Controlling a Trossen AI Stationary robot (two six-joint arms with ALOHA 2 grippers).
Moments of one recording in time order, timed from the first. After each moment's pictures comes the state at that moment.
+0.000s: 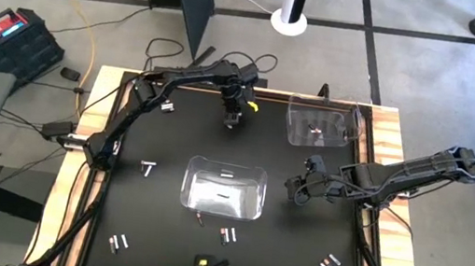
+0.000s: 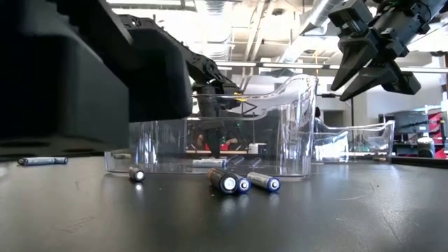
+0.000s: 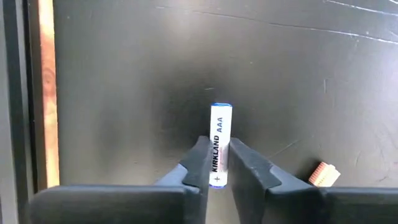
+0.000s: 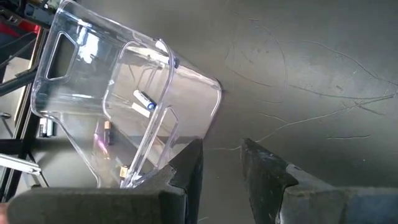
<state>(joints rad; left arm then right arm) 0.62 2.41 2.02 -1.03 0.10 0.55 0.25 1.07 0.68 -0.48 0.32 1.35</state>
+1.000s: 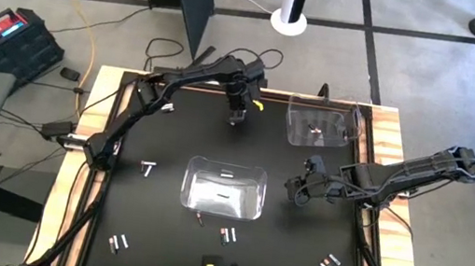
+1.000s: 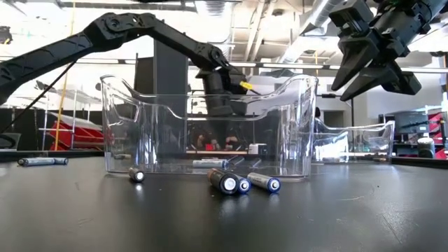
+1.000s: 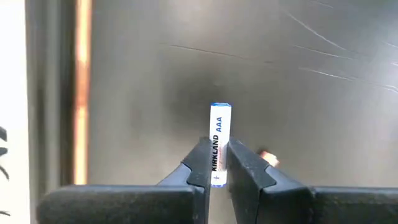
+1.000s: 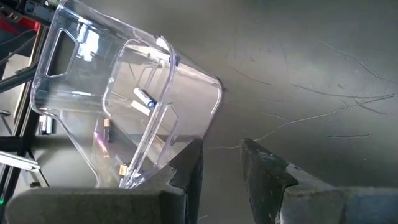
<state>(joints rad) 0.58 2.42 2.23 -1.16 0.08 0.47 0.26 1.07 0.68 -0.48 0.32 1.35</state>
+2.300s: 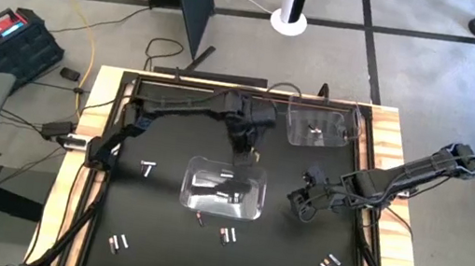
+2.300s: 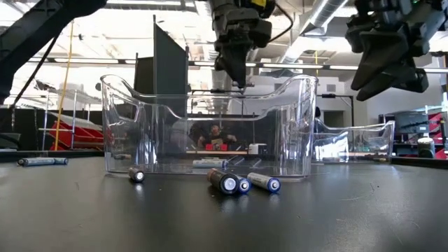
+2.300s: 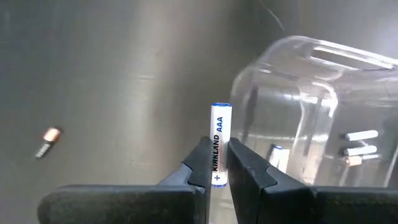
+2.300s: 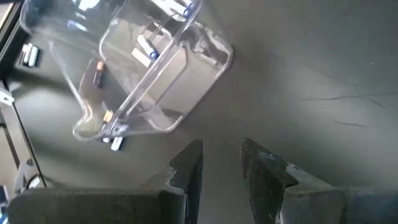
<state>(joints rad) 0.16 2.19 2.28 -1.35 0.07 -0.02 0.37 1.07 0.68 -0.52 0.31 1.20</state>
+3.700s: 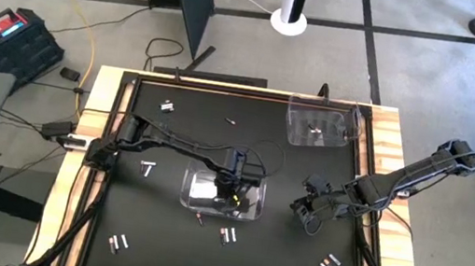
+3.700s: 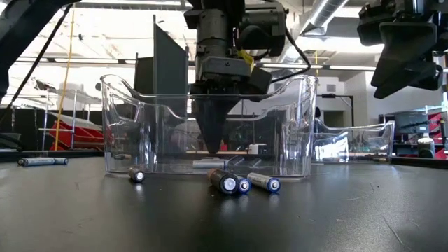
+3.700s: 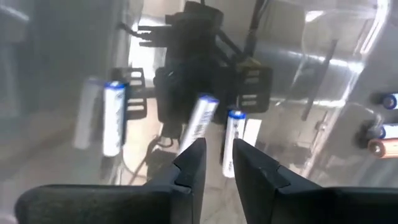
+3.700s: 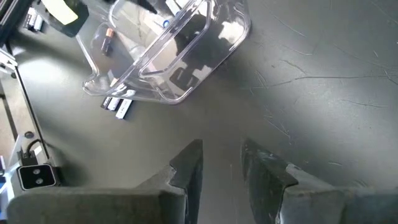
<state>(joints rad) -0.06 2.19 1.80 -1.07 0.06 -0.26 0.47 1.07 0.68 -0.54 0.31 1.20</state>
